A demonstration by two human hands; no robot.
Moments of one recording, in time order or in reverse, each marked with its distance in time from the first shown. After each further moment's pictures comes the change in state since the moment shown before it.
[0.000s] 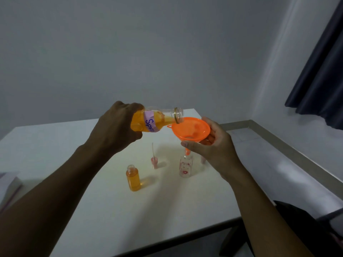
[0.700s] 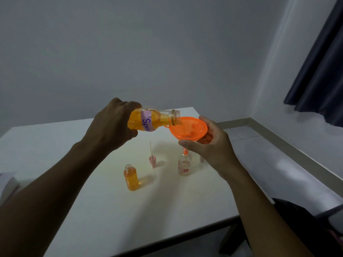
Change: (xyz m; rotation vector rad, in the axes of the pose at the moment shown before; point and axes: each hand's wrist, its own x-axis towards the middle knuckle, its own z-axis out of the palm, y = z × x) left_hand 0.003 -0.002 0.002 0.077 -0.027 0.002; right_hand 0.001 0.003 0.000 -0.027 -0.014 0.012
